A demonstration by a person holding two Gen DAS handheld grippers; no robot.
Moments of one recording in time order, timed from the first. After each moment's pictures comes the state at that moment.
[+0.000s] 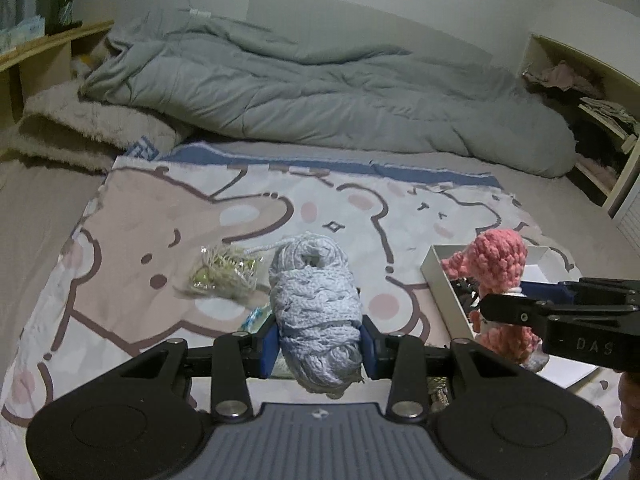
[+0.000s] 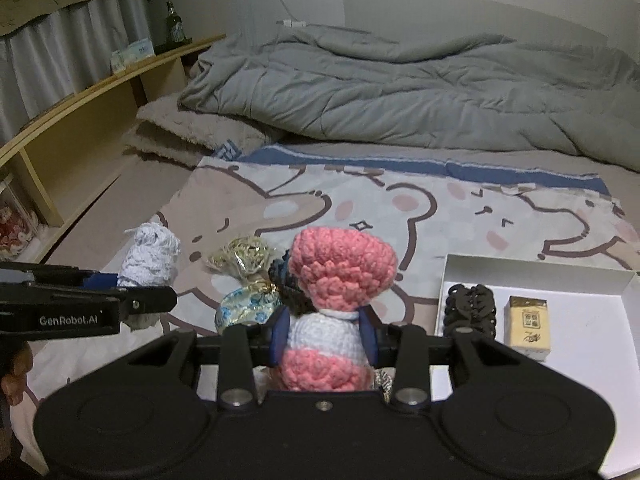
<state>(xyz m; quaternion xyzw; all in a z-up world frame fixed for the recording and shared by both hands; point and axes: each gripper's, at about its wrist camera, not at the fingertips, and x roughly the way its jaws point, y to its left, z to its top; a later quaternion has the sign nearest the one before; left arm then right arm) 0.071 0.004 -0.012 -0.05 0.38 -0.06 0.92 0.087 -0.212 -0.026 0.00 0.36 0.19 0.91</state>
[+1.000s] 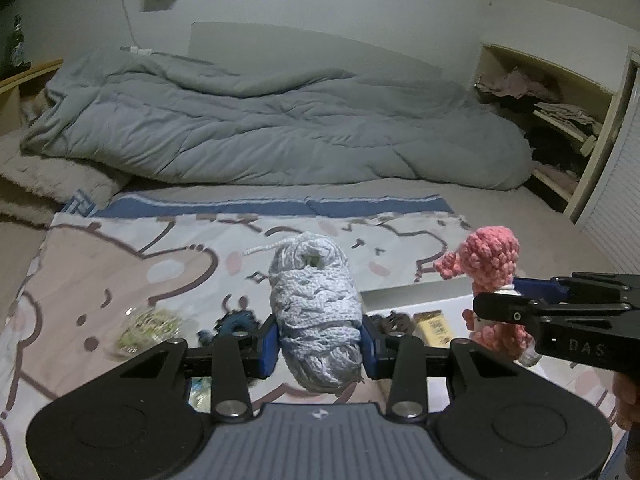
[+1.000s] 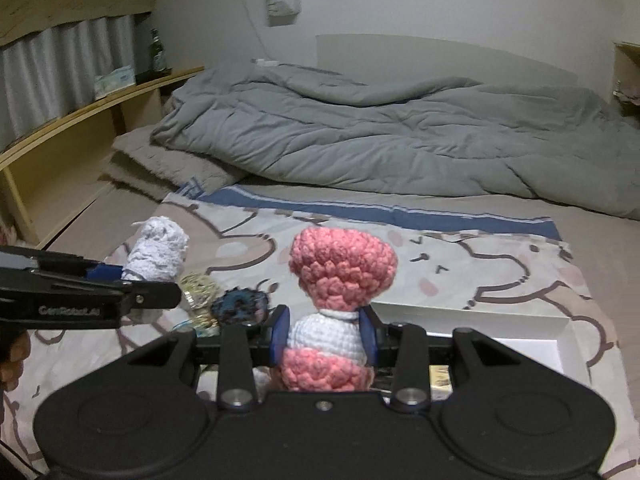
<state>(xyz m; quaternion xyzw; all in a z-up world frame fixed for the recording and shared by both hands) 0.103 -0.070 0.021 -0.04 0.34 -0.12 0.93 0.091 -0.281 0.012 -0.02 0.32 0.15 0.94</state>
